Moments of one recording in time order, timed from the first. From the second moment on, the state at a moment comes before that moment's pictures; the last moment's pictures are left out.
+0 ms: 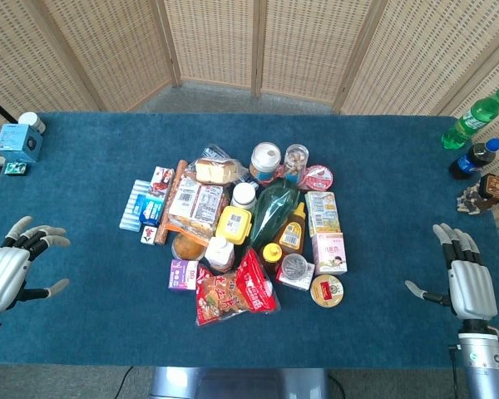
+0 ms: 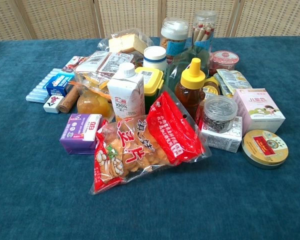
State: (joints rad) left arm -0.21 -0.91 -0.02 -1.84 1.54 1.34 -0.15; right arm 0.12 -1.20 0.14 -1.66 -1.36 1.42 0.00
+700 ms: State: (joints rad) left arm -0.26 -0.89 -0.02 -1.83 1.55 1.27 -0.16; right arm 0.10 -1.18 0.13 -1.68 -1.38 1.45 0.01
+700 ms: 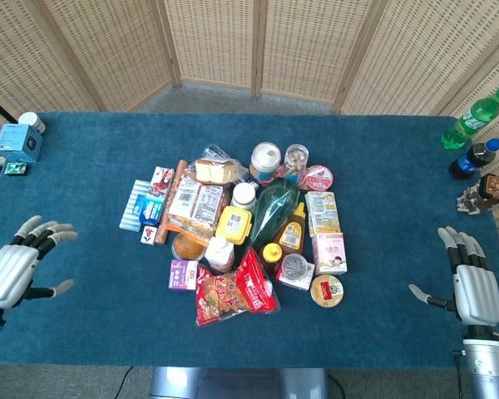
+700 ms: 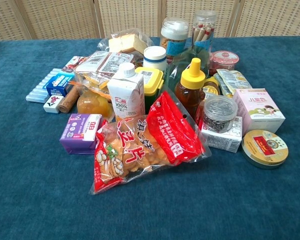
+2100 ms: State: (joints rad) left arm -0.79 -1.35 -0.20 -1.39 1.31 0.74 -0.14; right arm 0.03 -1.11 0.14 -1.71 -1.33 1.51 0.01
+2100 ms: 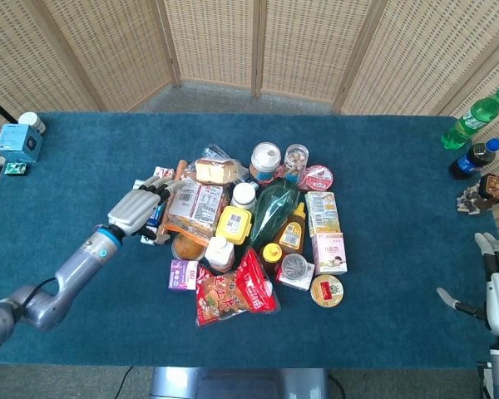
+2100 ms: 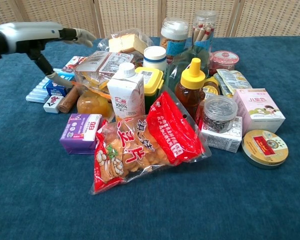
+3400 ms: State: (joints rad) left arm -0.88 -1.60 -0.21 -1.10 1.23 0.74 -0.12; right arm 0.01 -1.10 0.15 -1.73 -1.32 1.53 0.01
